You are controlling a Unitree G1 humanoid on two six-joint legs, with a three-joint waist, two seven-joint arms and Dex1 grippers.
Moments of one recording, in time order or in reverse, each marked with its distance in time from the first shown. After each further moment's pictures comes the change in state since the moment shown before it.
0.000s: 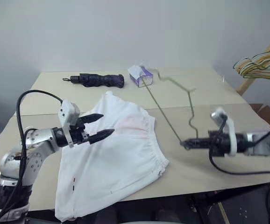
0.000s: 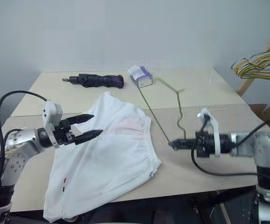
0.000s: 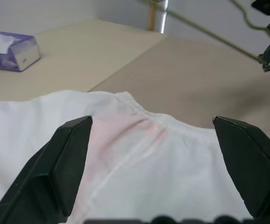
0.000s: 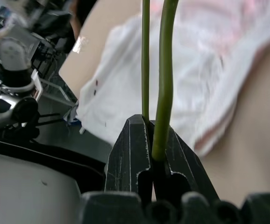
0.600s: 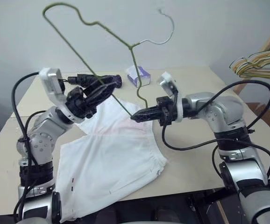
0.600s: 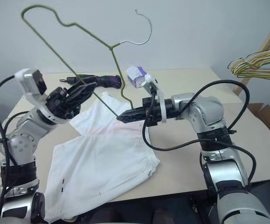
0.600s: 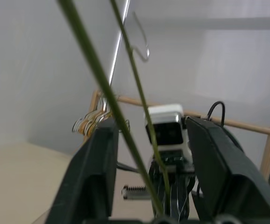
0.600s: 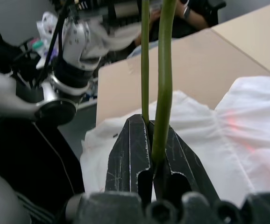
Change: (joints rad) left arm -0.289 -0.292 0.124 0.159 -0.368 0.055 0.070; right arm -0.636 0.419 0.334 0.230 -0.264 -0.492 0.158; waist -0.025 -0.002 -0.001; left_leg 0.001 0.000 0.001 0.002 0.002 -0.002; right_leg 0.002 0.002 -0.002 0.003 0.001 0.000
